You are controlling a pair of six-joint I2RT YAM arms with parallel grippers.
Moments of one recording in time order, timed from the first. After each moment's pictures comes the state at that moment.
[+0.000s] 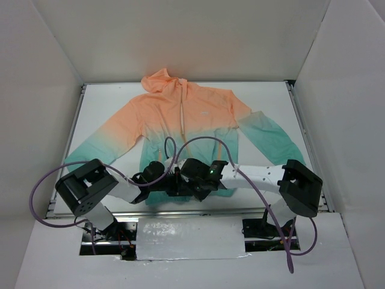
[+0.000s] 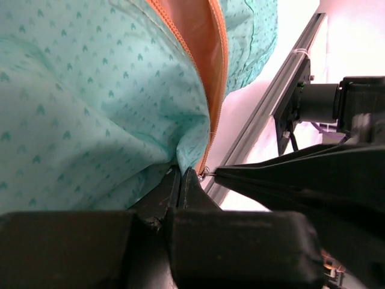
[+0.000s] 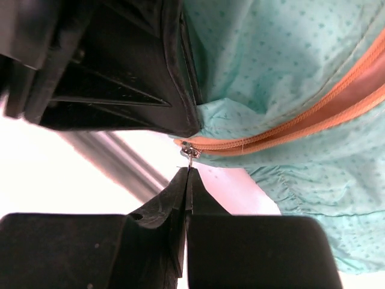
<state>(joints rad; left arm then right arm) -0.77 1.60 0.32 0.77 0.47 -0.90 1.13 1.53 0.90 -0.54 0.03 0.31</state>
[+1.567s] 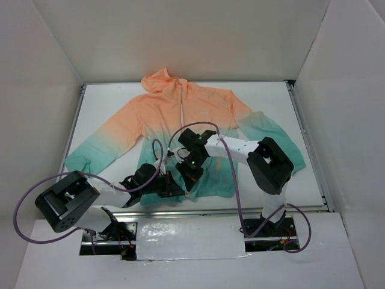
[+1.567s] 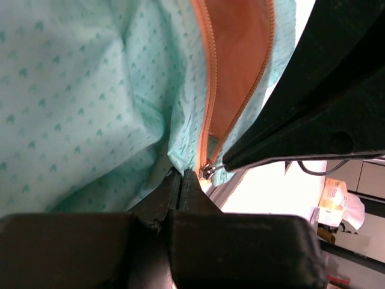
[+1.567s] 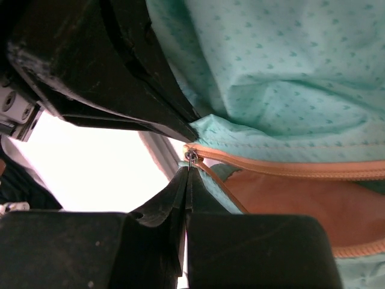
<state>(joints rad) -0.74 1.40 0.23 0.63 0.40 -0.92 0.83 1.87 1.28 -0.79 -0.59 -0.04</state>
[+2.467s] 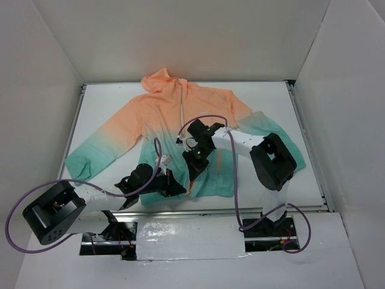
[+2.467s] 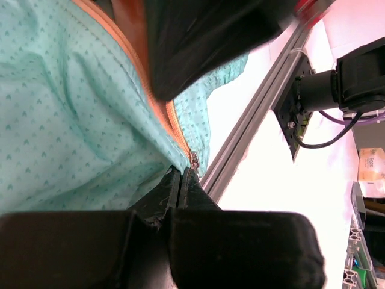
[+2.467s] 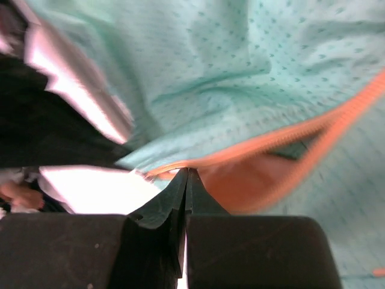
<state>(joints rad) -0.76 1.25 0.22 0.63 0.41 -0.71 0.71 1.89 1.30 -0.78 -0.57 0.05</state>
